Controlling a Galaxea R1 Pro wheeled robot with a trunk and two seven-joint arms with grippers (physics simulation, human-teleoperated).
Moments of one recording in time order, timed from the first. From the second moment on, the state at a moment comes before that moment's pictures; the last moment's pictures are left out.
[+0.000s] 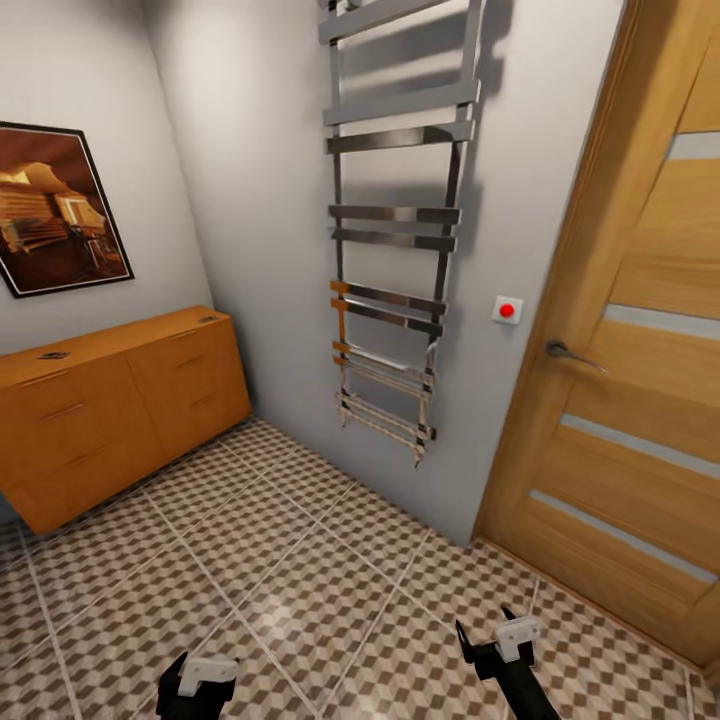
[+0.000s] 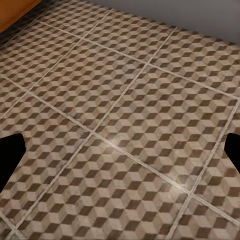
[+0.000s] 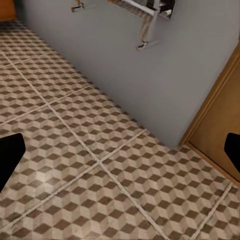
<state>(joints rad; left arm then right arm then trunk) -0.48 0.05 -0.38 0.08 0.25 -0.69 0.07 -0.49 -0.05 0.06 -0.02 0.13 -0.82 0.01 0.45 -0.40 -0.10</state>
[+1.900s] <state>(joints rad) -0.48 0.05 -0.38 0.08 0.25 -0.69 0.07 -0.49 -0.05 0.06 -0.02 0.13 -0.82 0.01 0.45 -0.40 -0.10</state>
